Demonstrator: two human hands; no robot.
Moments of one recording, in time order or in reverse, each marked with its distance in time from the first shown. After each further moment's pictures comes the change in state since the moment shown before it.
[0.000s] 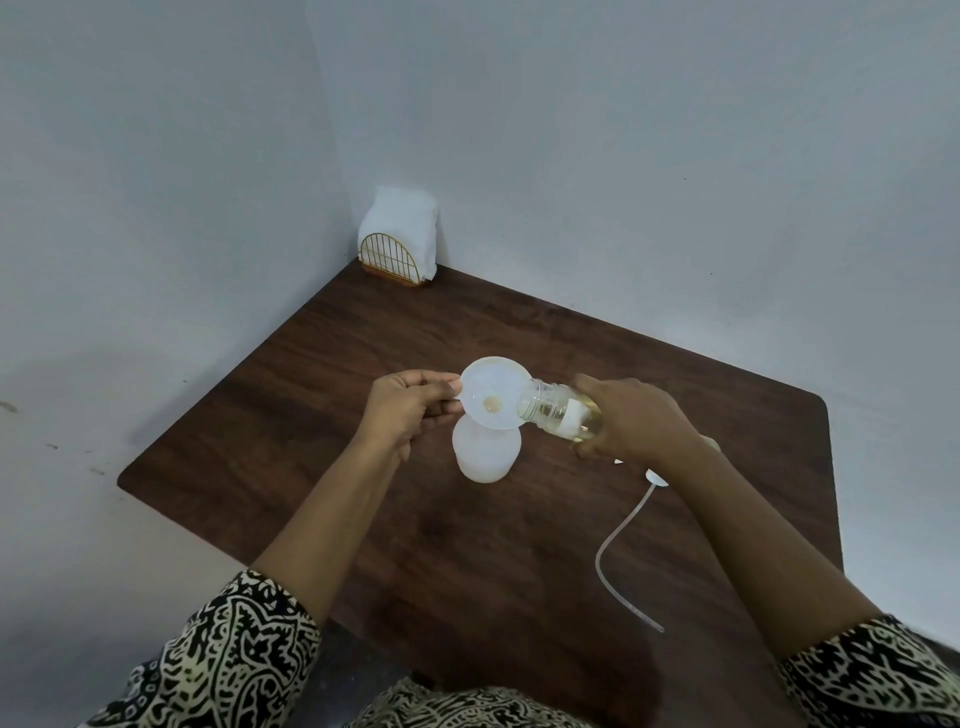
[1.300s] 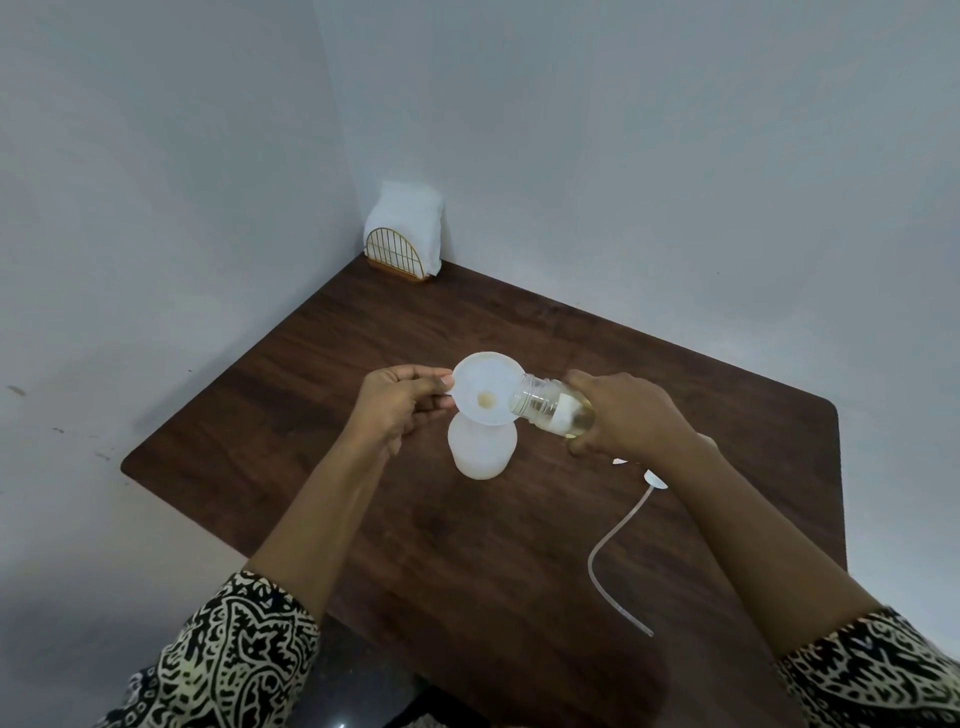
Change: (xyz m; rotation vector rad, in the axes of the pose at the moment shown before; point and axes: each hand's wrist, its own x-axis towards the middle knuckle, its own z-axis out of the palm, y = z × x) left_hand -0.005 0.000 0.003 0.007 0.023 0.009; right_hand 0.001 0.002 -0.003 0.005 0.005 -0.035
